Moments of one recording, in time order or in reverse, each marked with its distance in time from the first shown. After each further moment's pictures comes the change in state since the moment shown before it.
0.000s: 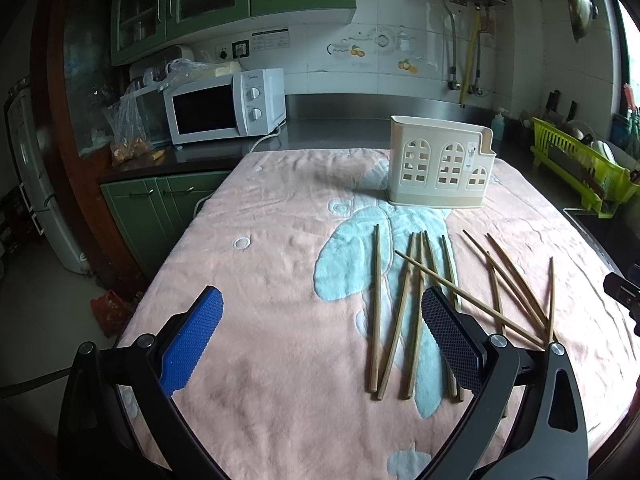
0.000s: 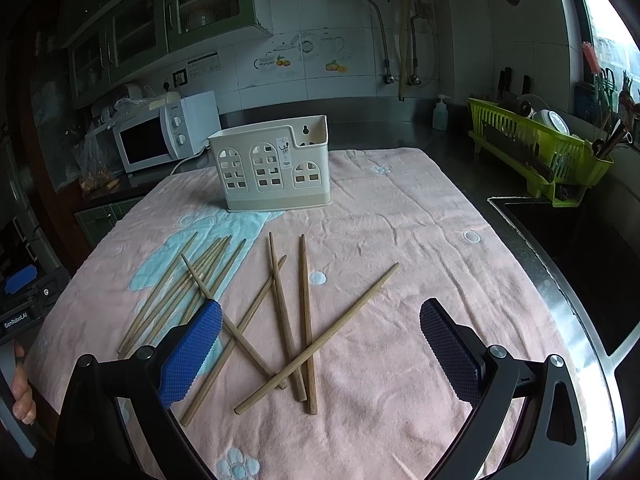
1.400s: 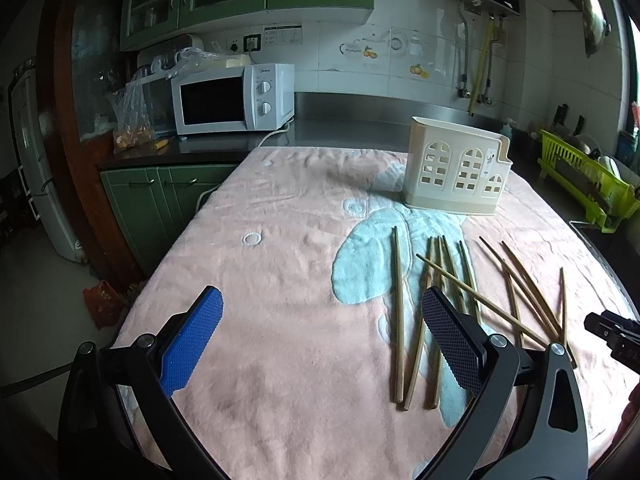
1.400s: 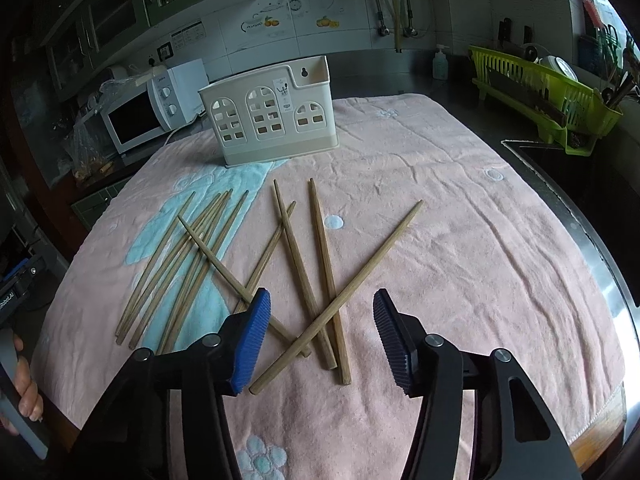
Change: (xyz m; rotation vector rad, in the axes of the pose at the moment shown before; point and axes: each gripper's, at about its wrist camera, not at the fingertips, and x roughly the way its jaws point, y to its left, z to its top) left arm 0.021 0.029 -0.004 -0.061 -0.004 -0.020; right arm 0.039 0.013 -0.027 0.083 0.152 0.019
